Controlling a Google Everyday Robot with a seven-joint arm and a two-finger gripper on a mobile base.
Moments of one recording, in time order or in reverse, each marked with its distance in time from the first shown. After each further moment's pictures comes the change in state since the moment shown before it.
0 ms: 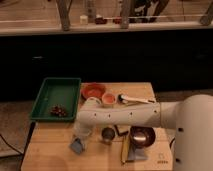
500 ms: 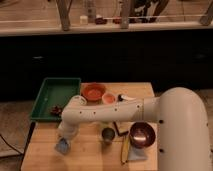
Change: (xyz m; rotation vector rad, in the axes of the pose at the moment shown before) arm -0.052 -0.050 0.017 0.014 -0.068 -0.152
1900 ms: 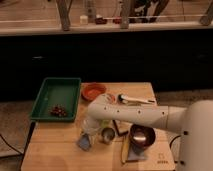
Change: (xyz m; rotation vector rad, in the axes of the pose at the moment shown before) arm 0.073 0.087 -0.030 -0.011 0.009 0.160
